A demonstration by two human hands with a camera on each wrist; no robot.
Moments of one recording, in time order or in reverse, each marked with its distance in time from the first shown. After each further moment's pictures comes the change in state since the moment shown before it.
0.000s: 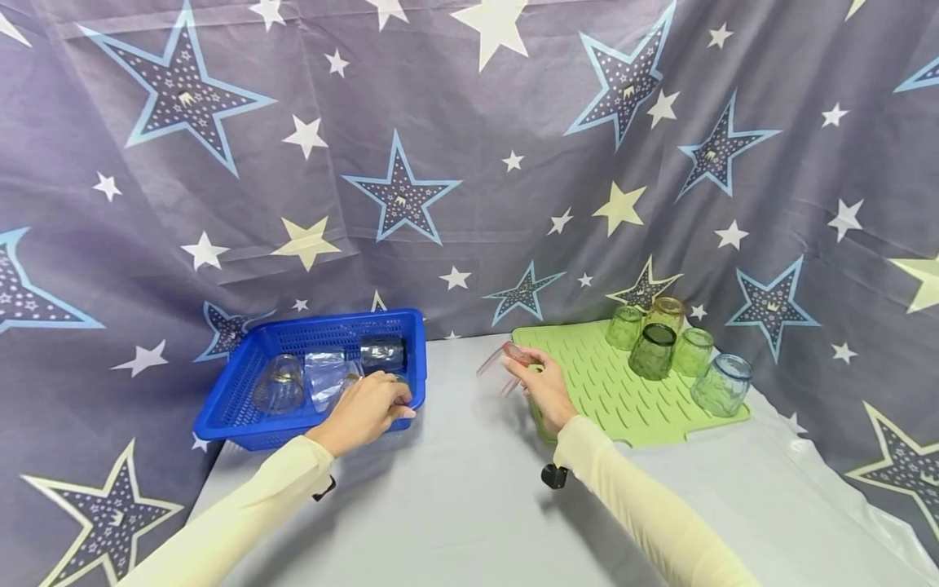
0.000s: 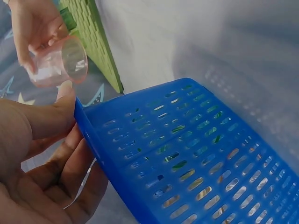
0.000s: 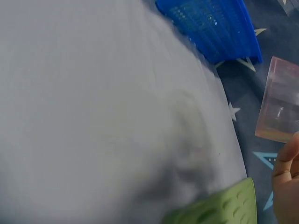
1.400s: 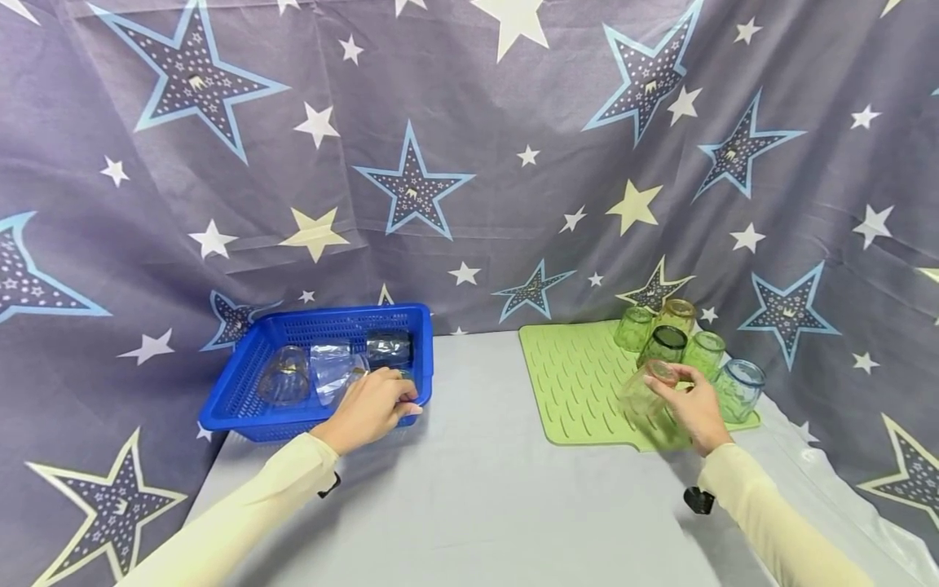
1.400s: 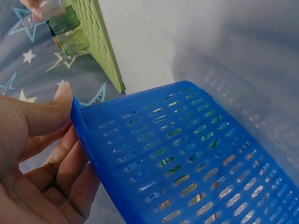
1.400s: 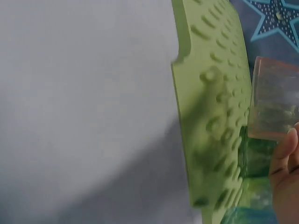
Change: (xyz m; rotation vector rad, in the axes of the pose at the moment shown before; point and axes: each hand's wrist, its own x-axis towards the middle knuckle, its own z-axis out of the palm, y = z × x) left_hand -0.003 -0.003 0.002 -0.004 0.001 -0.039; right_hand -0.032 -0.023 -0.204 -0.598 0.186 -0.044
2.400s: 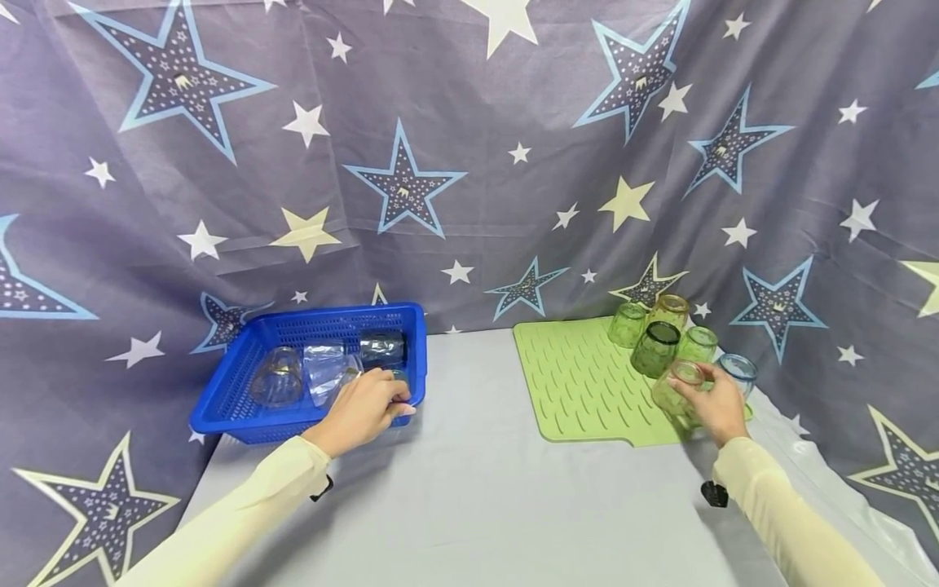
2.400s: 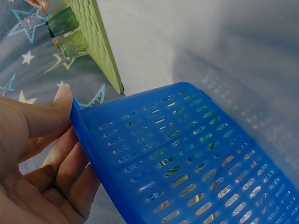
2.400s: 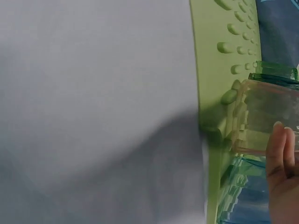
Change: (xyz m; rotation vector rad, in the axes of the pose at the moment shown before) left_hand 0.000 0.002 0.000 -0.004 0.010 0.008; right_hand 0.010 0.023 -0.038 -0.289 0.079 0.001
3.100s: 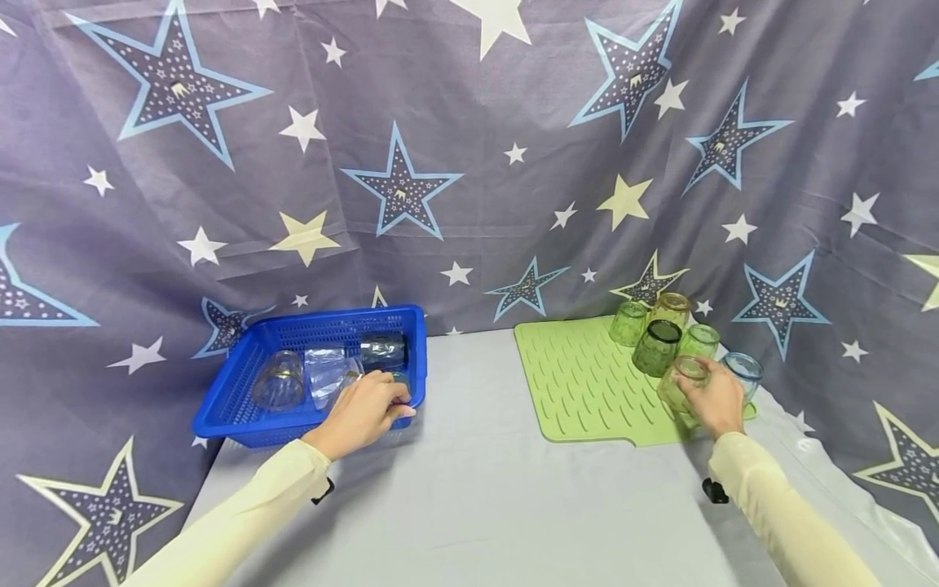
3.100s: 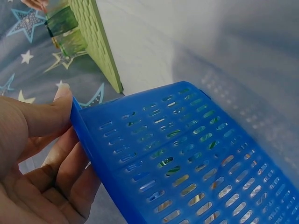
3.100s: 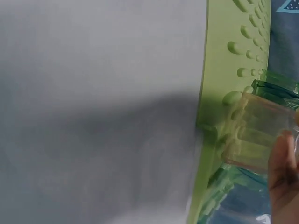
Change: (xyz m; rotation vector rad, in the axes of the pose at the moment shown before) left_hand 0.001 0.002 0.000 0.002 0.013 0.004; right_hand 0.007 0.004 0.002 -0.143 0.092 -0.121
